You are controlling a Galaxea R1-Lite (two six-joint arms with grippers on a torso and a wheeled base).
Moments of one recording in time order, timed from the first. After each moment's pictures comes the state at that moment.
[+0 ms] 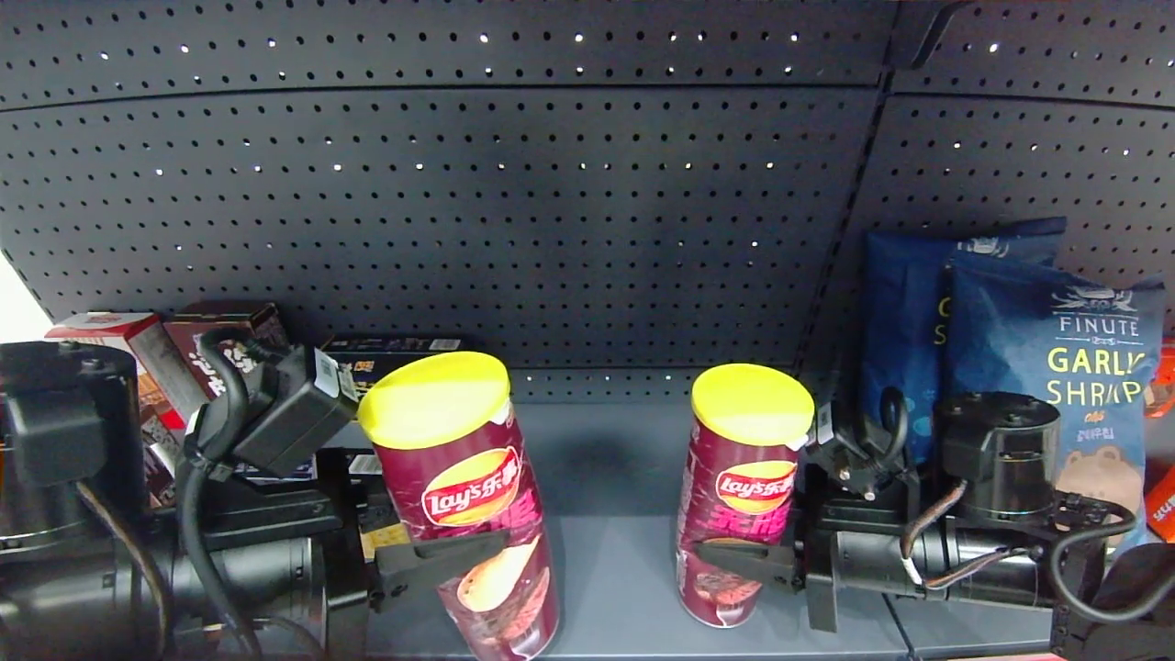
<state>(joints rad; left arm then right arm) -0.50 1.33 -0.55 -0.41 -0.49 0.09 0.57 1.72 -0.50 -0.90 0.60 -0.19</state>
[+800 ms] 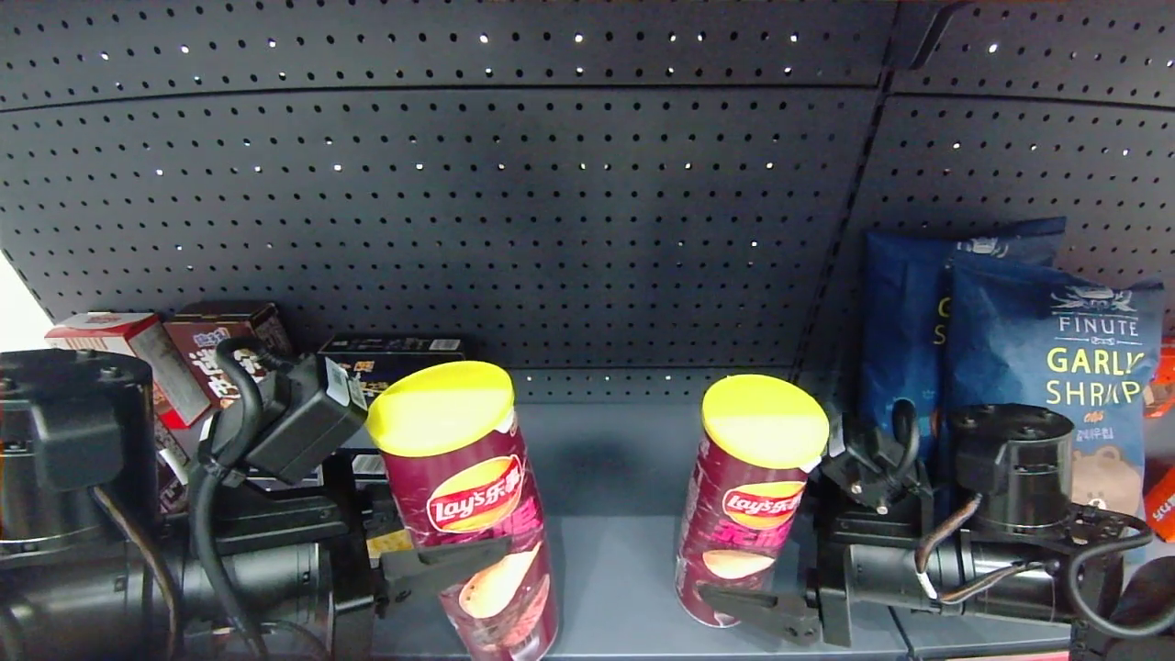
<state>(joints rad) -0.50 1.34 -0.54 -0.41 -0.49 0.09 0.55 1.69 -0.46 -0.90 0.59 -0.19</state>
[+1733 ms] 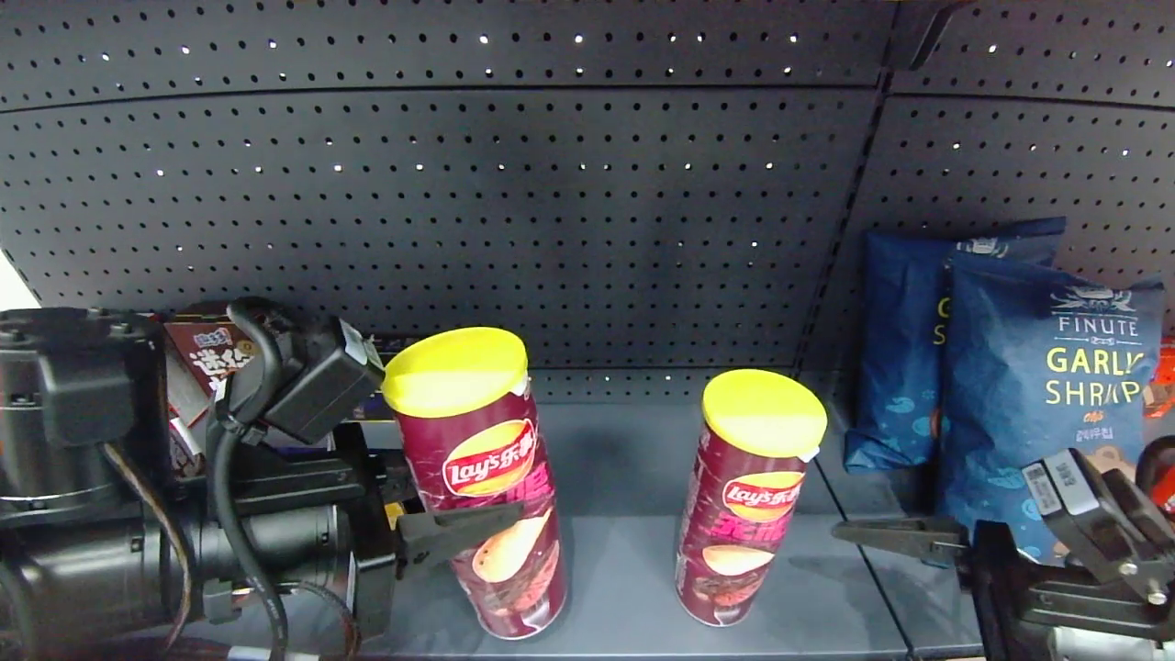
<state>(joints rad) -0.52 1.36 -0.64 -0.35 -0.44 0.10 0.55 1.25 -0.29 -0.68 0.55 -0.15</state>
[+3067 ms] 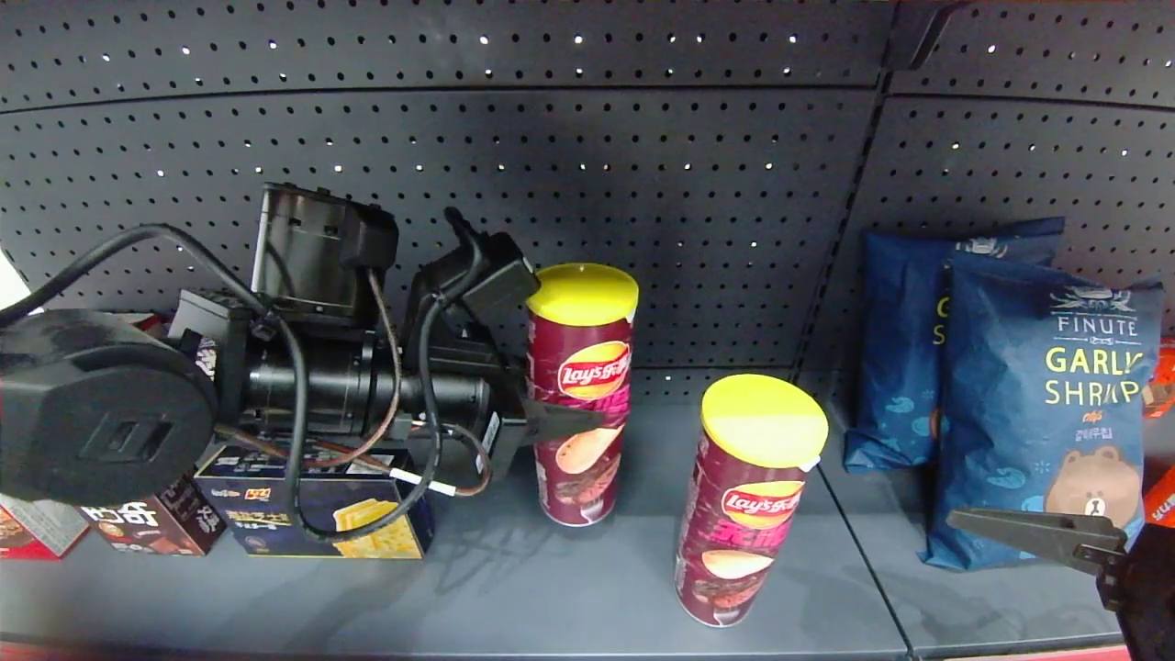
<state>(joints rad) -0.48 1.70 -1.10 -0.14 -0.56 0.33 0.54 0.96 -0.31 -0.55 0.47 -0.02</state>
